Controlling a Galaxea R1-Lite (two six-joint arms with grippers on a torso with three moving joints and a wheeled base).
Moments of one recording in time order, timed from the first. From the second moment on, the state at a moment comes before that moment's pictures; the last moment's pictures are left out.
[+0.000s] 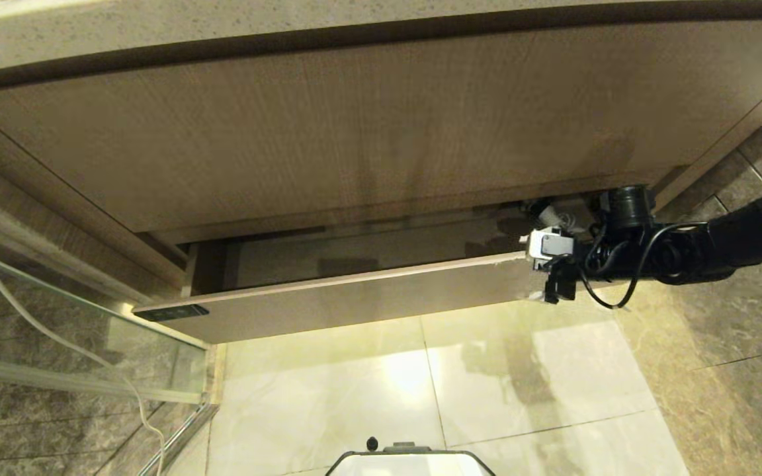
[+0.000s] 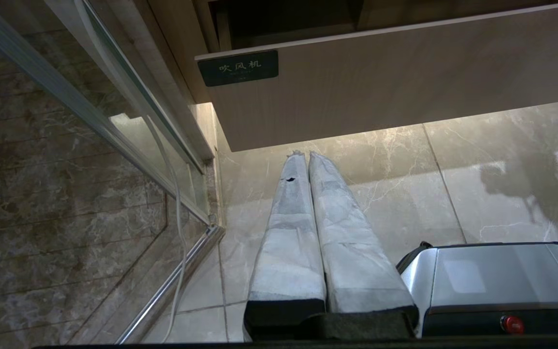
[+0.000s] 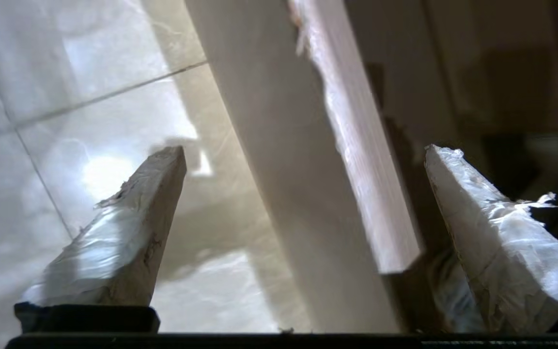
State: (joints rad) left arm 0.00 0.00 0.00 0.00 0.00 0.01; right arm 0.08 2.12 -1.27 -0.23 0.48 -1.24
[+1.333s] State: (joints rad) left arm 0.00 0.00 0.00 0.00 0.00 0.00; right arm -0.10 1.32 -0.78 0.27 0.40 -0.71
